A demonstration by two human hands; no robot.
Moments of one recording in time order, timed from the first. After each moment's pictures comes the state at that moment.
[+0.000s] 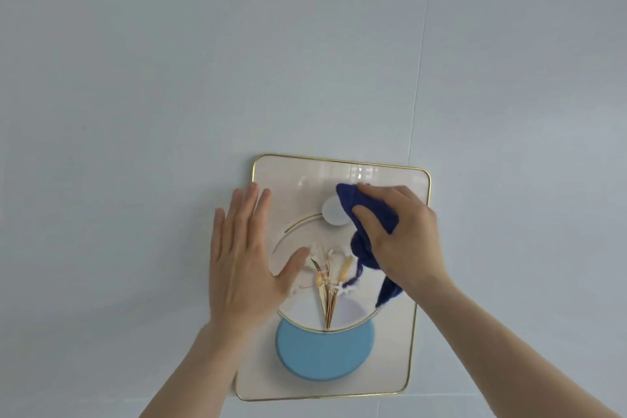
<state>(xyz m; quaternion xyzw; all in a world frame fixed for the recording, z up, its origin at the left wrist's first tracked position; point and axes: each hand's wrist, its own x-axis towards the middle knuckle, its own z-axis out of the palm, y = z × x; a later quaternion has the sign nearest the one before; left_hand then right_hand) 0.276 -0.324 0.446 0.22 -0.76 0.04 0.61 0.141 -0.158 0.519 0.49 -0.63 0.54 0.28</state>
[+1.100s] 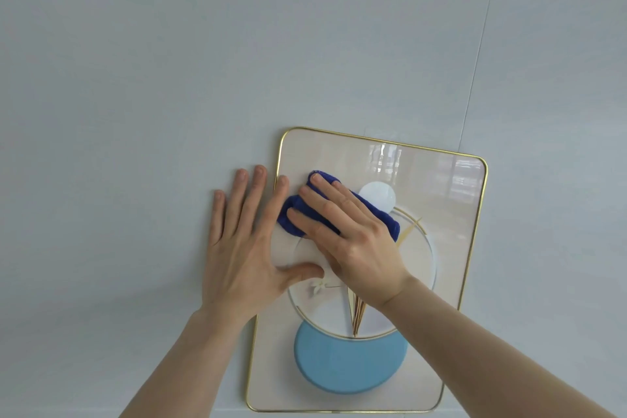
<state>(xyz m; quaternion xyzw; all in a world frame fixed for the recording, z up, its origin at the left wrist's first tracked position) 0.272 -0.385 0.433 0.25 -0.80 0.09 0.54 0.123 -0.272 0.475 0.67 -0.45 0.21 0.56</state>
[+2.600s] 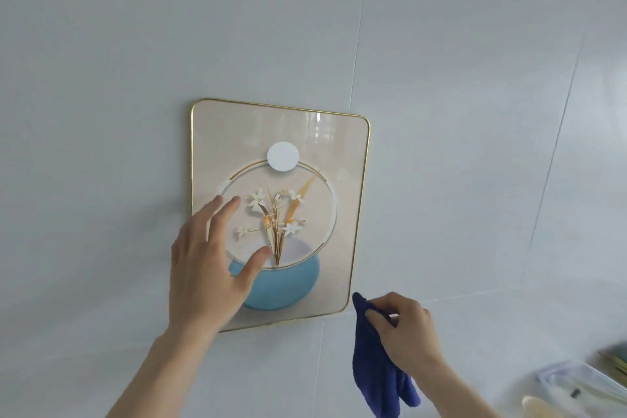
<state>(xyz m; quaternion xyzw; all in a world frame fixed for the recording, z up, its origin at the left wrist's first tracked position) 0.284 -0.279 0.383 0.19 -0.80 -0.13 0.55 0.111 -0.045 0.328 0.26 -0.84 0.47 0.04</state>
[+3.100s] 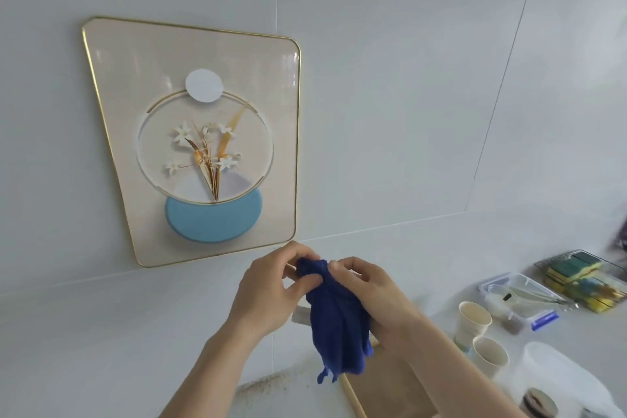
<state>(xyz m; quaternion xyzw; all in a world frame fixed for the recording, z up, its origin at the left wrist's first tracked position) 0.232 -0.127 0.307 0.09 -0.88 -0.38 0.27 0.129 0.040 0.309 0.25 -0.65 0.66 -0.27</state>
